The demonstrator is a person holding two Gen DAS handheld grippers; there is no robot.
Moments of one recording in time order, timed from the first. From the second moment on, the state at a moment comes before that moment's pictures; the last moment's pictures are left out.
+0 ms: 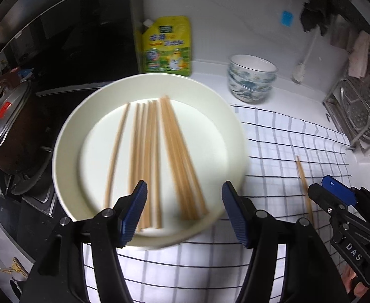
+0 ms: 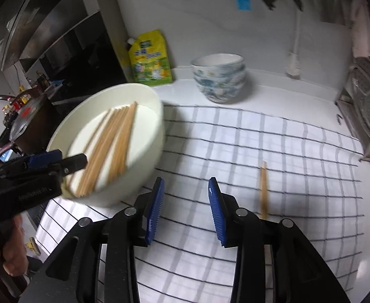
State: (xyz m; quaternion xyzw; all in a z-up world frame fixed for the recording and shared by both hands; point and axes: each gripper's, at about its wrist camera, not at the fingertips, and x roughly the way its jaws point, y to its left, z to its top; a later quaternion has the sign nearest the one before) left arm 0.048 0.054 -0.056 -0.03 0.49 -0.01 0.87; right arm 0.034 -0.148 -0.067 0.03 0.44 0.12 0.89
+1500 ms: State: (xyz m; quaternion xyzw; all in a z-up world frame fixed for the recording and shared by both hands) left arm 0.027 -0.064 -0.113 0.02 0.53 -0.06 0.84; right arm -0.002 -0.235 -0.172 0.00 0.51 0.07 0.86
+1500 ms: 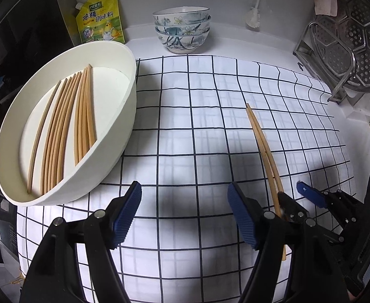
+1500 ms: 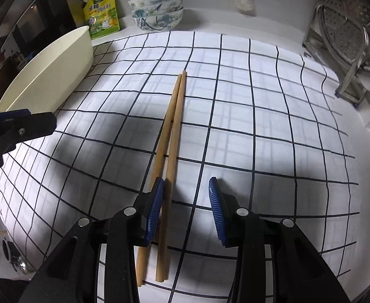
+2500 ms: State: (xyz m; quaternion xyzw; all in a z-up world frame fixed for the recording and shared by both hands) left arm 0.031 -0.149 -0.160 0.04 0.54 -0.09 0.83; right arm -0.027 -0.323 -0.169 0.06 0.50 0.03 0.86
